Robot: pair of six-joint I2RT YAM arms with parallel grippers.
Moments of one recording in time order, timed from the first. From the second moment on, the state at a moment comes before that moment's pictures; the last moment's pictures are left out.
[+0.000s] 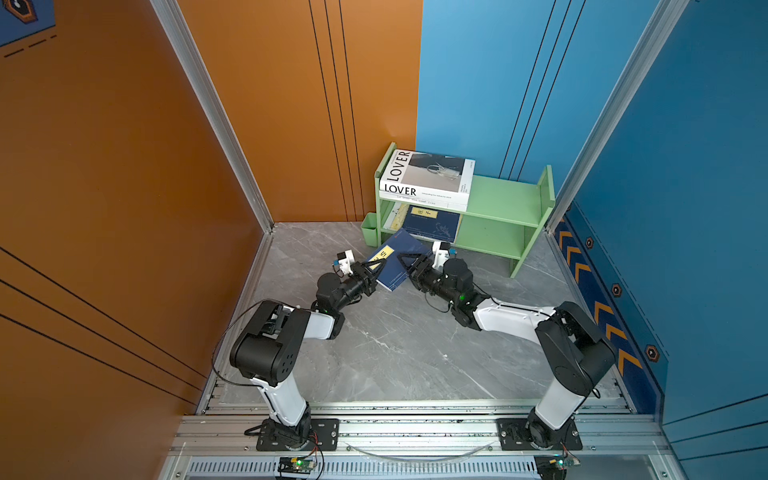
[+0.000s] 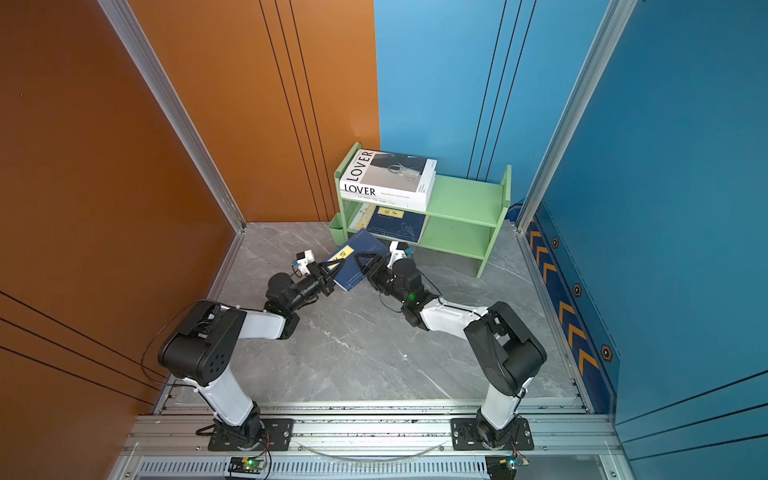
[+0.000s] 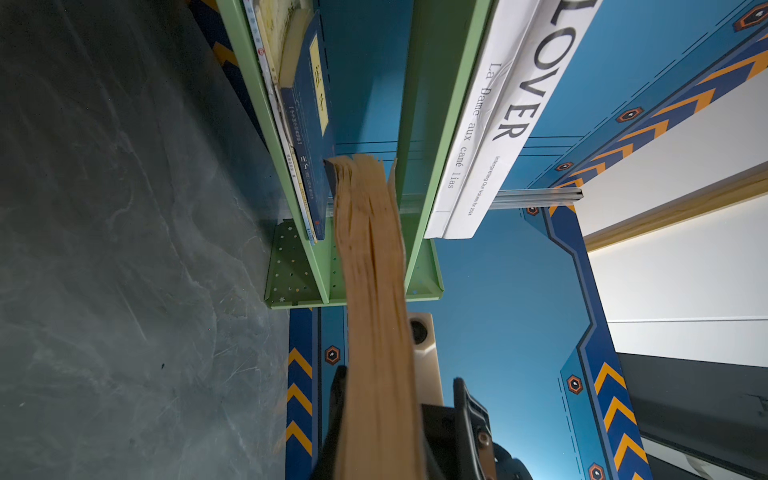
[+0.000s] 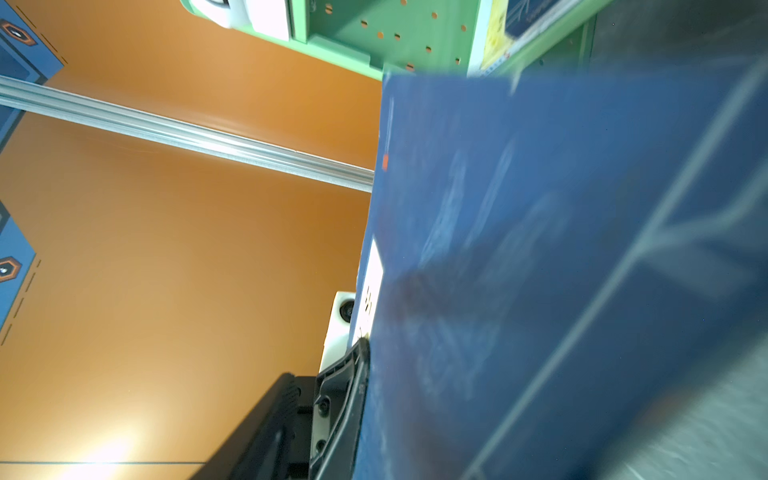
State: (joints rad) left arm -0.27 1.72 0.63 1.21 0.56 -1.61; right arm 0.61 1.71 0.95 0.67 -0.22 1.28
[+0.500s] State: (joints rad) left arm -0.17 1.57 0.67 0.91 0.91 -1.45; right arm 0.43 1.59 0.92 0.44 -0.62 1.17
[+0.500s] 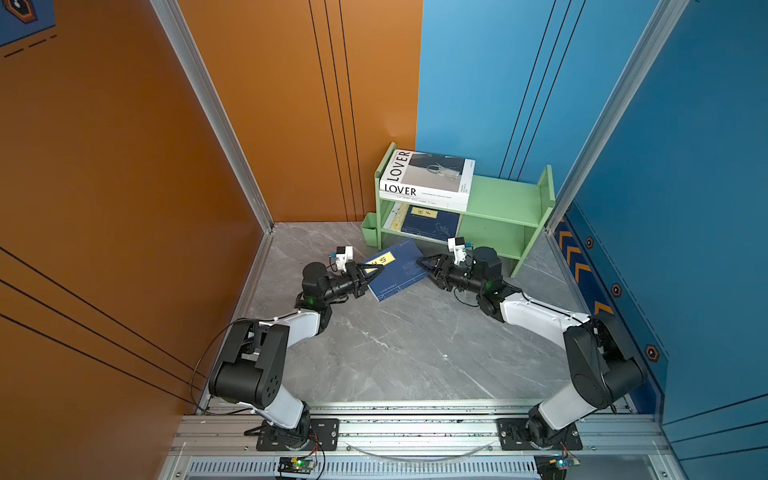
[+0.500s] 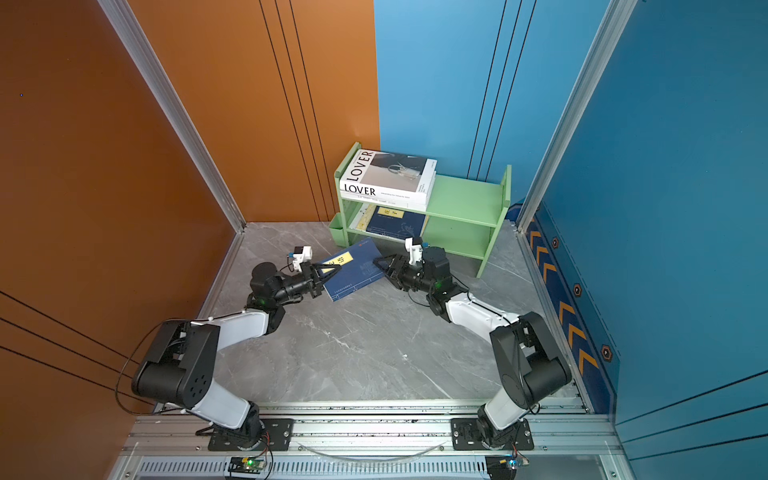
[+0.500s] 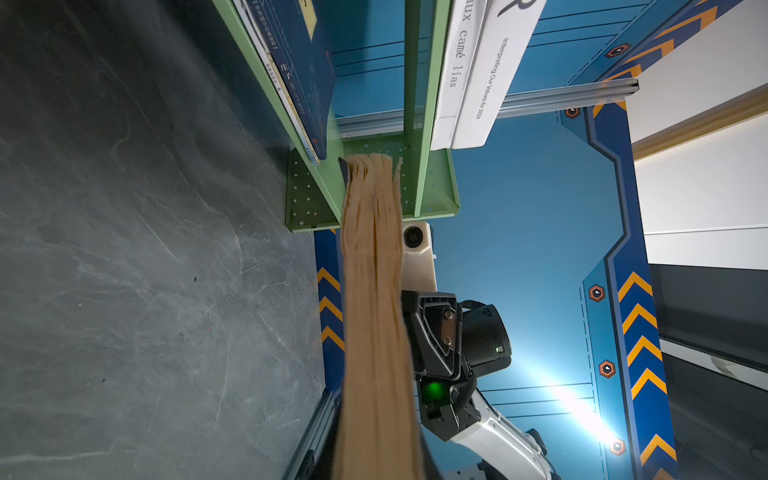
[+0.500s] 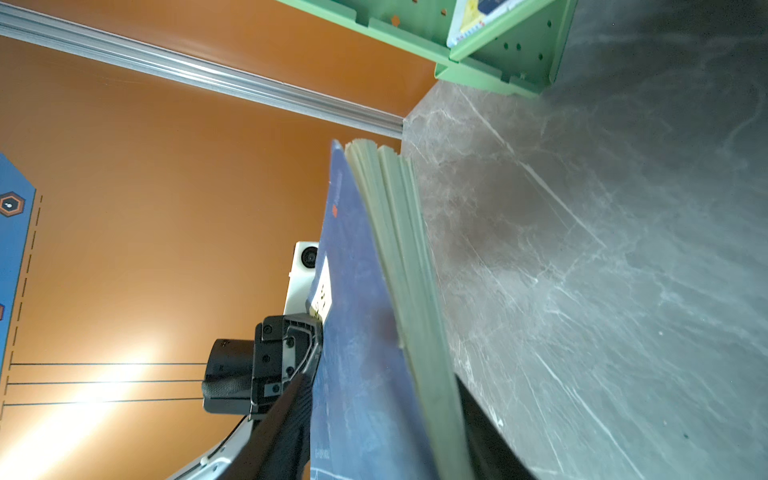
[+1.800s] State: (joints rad) left arm -0.11 1.56 0.70 0.83 0.76 -1.44; right arm 0.32 1.55 0.80 0.78 -0.53 1.41
